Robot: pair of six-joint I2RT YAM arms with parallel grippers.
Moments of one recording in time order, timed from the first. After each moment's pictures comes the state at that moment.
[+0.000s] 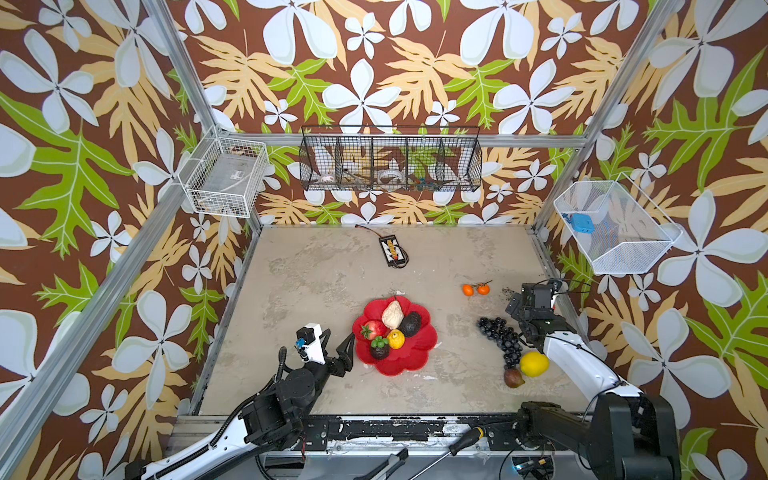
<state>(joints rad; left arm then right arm) -1.02 0.14 0.12 -0.12 -0.65 -0.49 -0.03 1.21 0.61 -0.21 0.52 0.45</state>
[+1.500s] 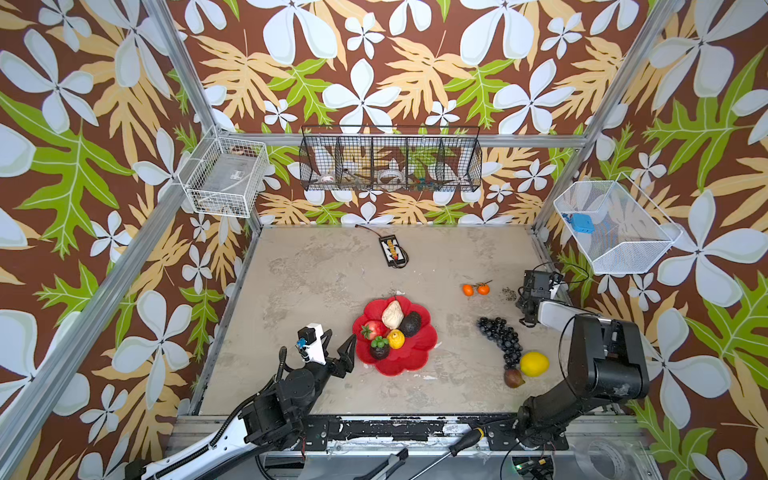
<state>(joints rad) -1.02 0.14 0.12 -0.12 -0.63 -0.49 -0.17 1.61 0.77 -0.08 0.52 0.43</state>
